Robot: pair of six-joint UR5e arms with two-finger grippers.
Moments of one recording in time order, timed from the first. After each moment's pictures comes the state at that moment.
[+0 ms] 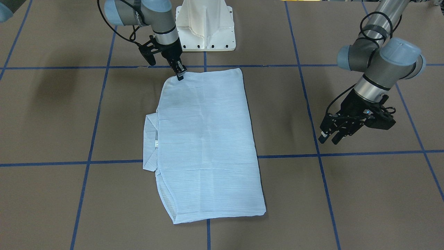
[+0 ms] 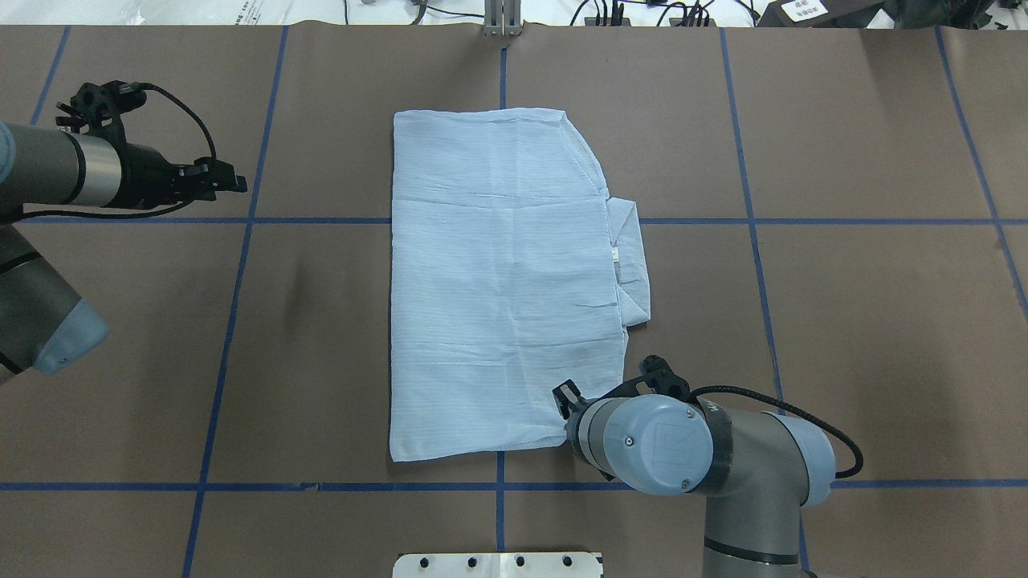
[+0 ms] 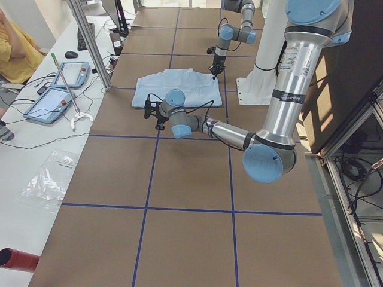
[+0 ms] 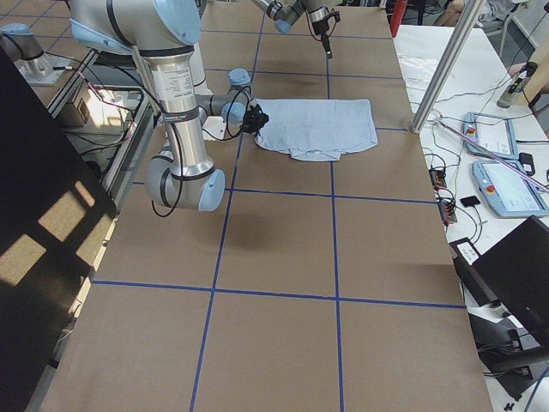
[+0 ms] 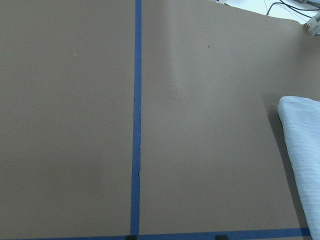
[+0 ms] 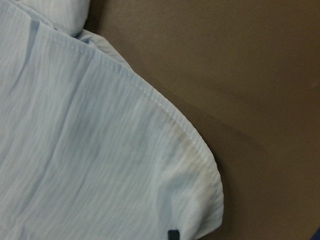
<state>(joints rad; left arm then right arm) -0.90 -1.80 -1.59 -2.49 -2.00 -1.33 0.21 -1.17 1.90 -1.41 1.57 2.44</state>
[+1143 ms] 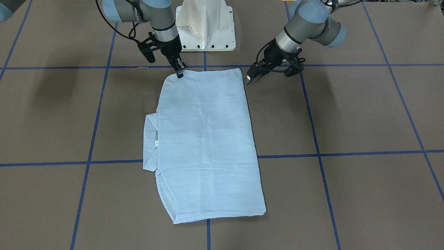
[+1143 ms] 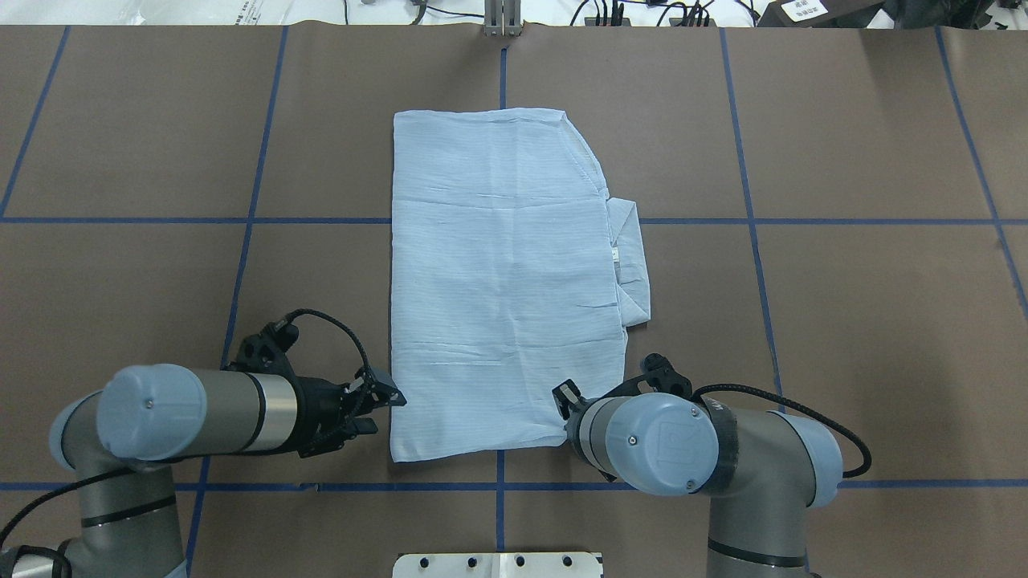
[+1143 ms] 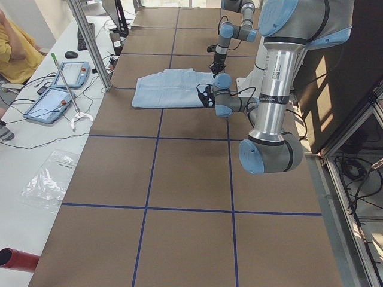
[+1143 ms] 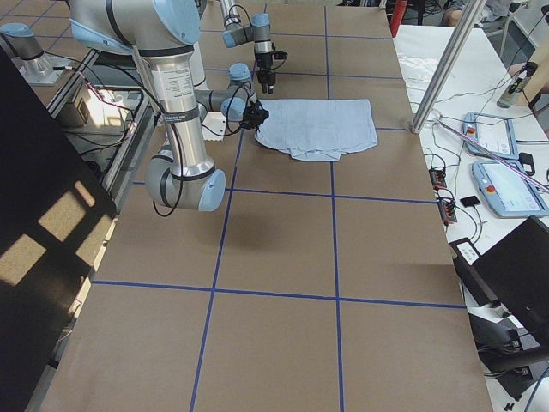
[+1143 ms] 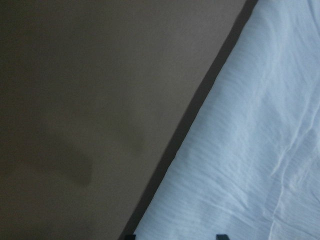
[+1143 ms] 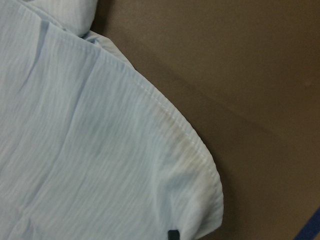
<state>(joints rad) -0.30 -1.78 -1.84 -2.37 -1.72 -2.07 0.21 -1.17 1.92 -1.43 1.57 2.43</state>
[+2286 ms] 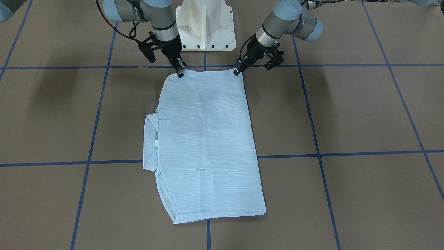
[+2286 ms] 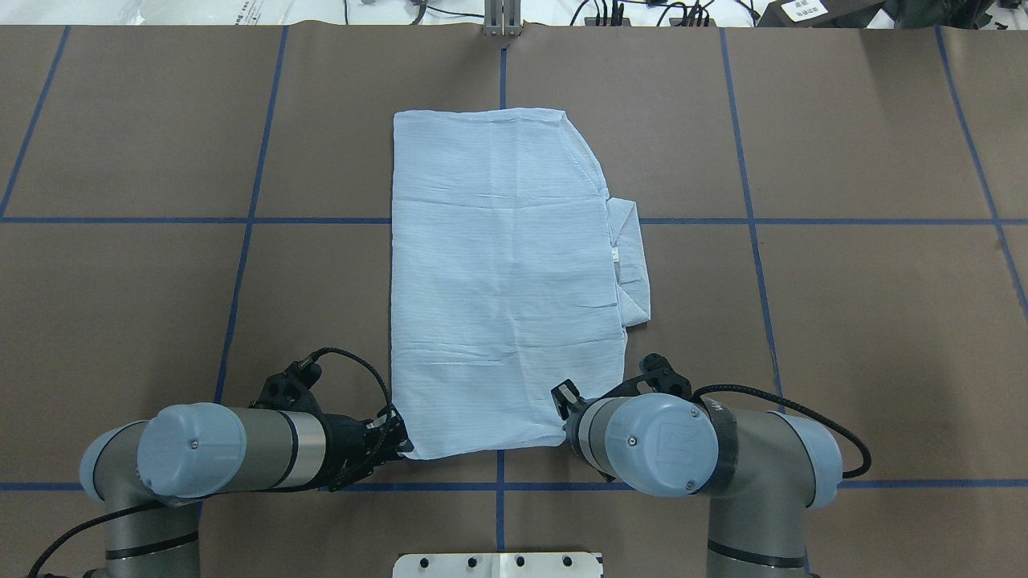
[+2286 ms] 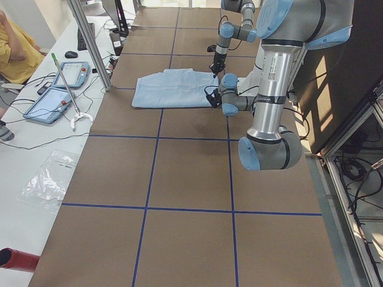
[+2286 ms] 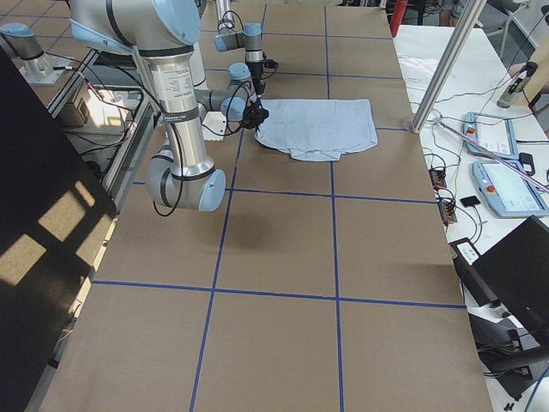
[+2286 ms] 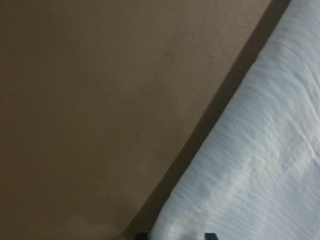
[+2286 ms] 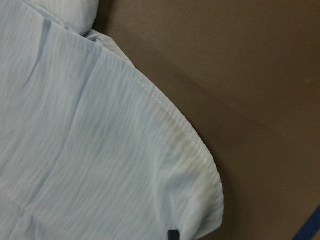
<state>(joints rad) -0.24 -1.80 -1.82 -2.33 -1.70 -2.14 0.21 -1.16 1.92 -1.43 1.57 2.43</state>
